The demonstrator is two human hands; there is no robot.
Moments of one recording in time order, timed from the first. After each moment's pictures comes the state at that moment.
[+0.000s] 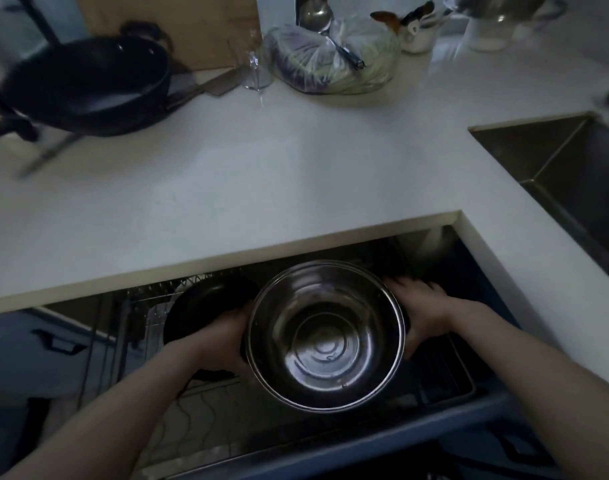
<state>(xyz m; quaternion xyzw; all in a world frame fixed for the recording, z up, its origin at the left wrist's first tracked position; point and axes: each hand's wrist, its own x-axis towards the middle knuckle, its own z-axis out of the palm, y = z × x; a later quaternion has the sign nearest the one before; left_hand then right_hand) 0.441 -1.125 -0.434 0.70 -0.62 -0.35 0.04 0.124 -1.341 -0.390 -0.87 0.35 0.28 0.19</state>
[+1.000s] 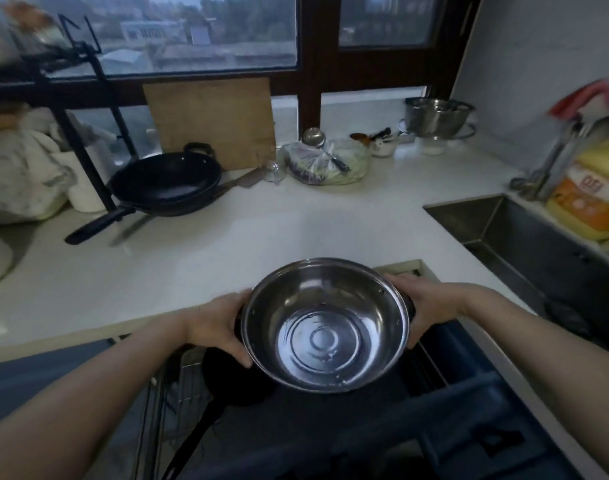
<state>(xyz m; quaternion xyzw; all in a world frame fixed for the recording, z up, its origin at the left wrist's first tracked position) 0.451 -1.056 -0.213 0.66 -0.65 -0.36 0.11 0.109 -1.267 -0.207 -0.89 0.33 0.17 0.26</state>
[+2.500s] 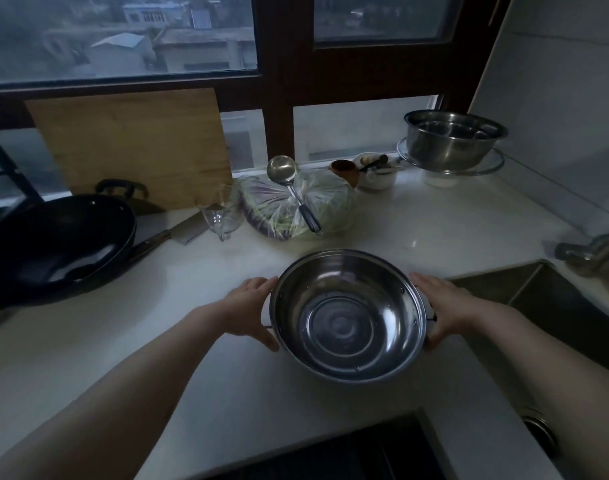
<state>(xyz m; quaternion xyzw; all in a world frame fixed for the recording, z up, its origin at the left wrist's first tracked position) 0.473 -1.456 -0.242 0.73 -0.64 -0.22 -0.01 0.129 -1.625 -0.226 -0.87 0.43 0.16 0.17</state>
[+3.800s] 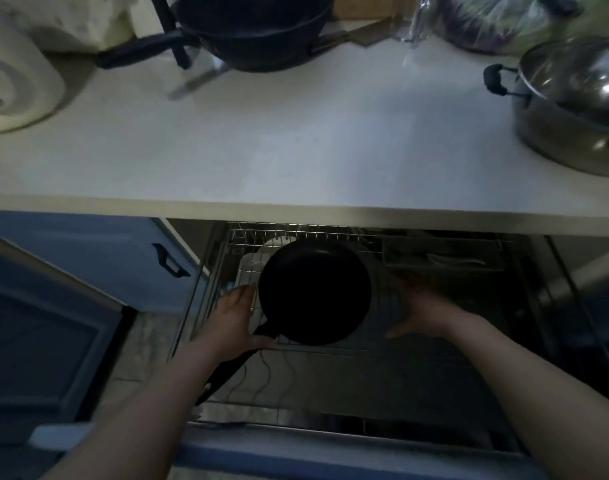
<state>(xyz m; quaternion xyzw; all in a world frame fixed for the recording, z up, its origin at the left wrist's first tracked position) 0.519 -0.983 -0.499 0.88 -0.40 -0.24 0.08 0.297 -1.263 -0.495 -0.90 0.28 0.19 0.28</state>
